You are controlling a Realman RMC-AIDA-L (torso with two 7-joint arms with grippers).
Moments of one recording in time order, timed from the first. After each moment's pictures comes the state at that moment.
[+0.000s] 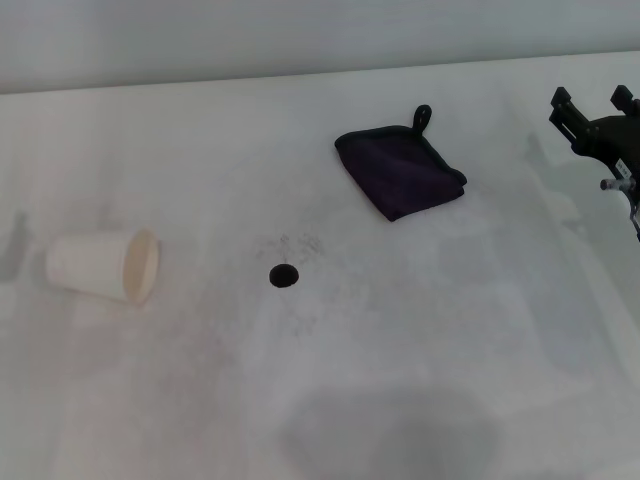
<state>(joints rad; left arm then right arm) -0.37 -2.08 1.14 0.03 -2.77 -1.21 2.56 0.53 2.03 -0.62 0.12 2.40 1.09 -2.80</state>
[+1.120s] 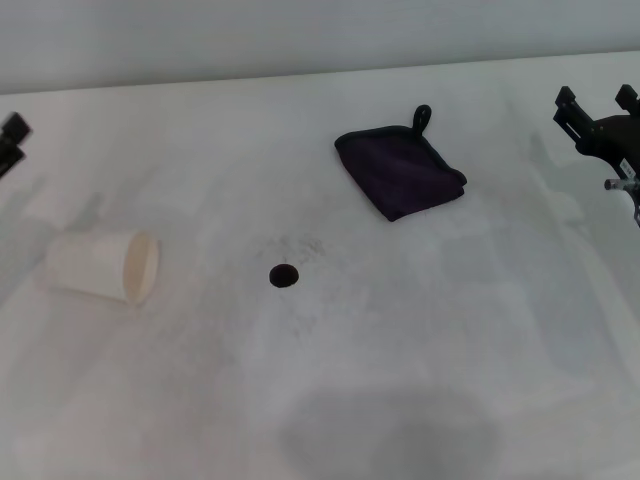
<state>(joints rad) -0.36 -1.98 1.14 0.29 -2.34 -1.25 2.25 0.52 2.03 -0.62 0.11 2.40 1.09 -2.80</state>
